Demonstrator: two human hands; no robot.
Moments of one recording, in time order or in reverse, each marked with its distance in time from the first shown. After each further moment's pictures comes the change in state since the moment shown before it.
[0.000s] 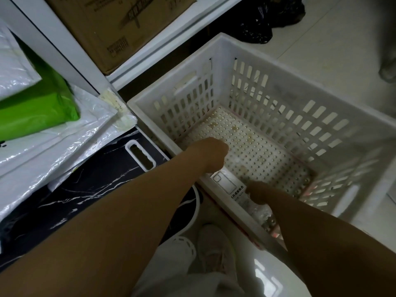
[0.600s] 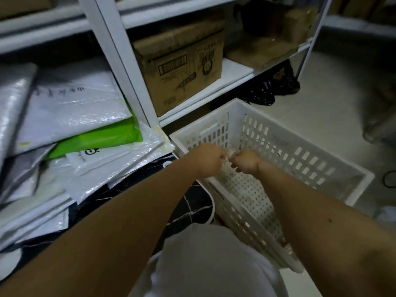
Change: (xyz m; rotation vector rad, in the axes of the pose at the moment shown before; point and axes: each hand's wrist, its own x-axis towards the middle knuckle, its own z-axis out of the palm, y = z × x) left_hand -0.143 0.009 -0.071 -0.114 0.361 -0.033; right_hand -0.155 -0.104 -0.125 0.492 0.398 -0.388
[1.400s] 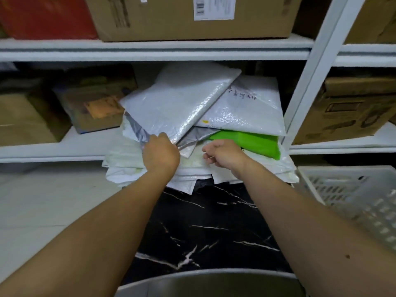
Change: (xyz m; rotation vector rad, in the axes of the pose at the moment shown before) left_hand -0.297 -0.262 -0.025 -0.147 0.875 -1.252; right_hand -0.097 -0.299 0.255 0.149 -0.432 -0.470
